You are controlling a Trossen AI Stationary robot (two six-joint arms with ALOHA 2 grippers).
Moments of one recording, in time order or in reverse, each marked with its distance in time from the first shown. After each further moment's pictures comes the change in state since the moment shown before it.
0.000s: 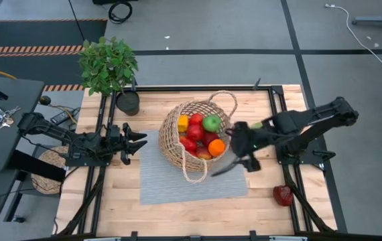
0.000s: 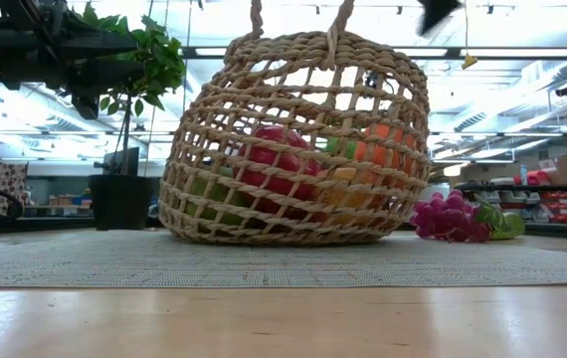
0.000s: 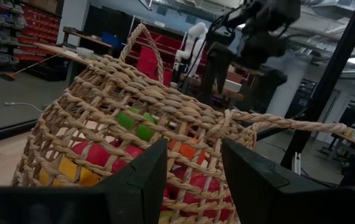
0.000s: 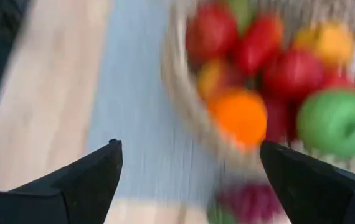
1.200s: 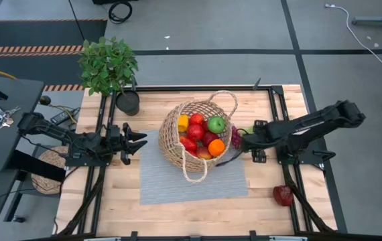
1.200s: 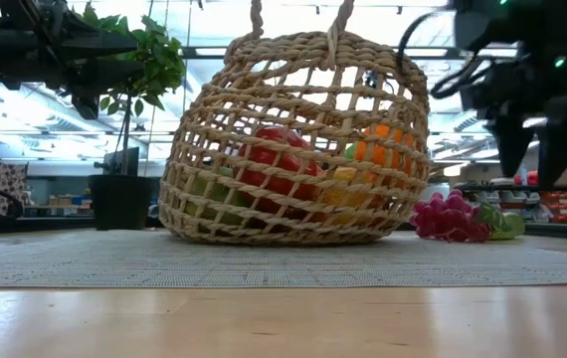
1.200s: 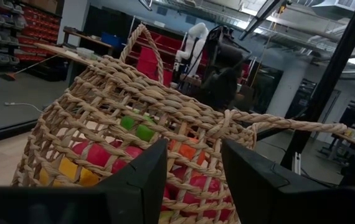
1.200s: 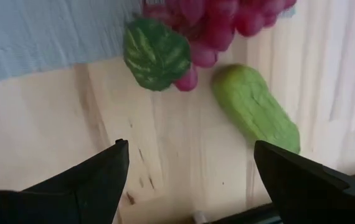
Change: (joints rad) left arm 0.000 0.000 0.000 0.000 0.000 0.000; right arm -0.151 -0.093 -0.586 -0.025 0.168 0.198
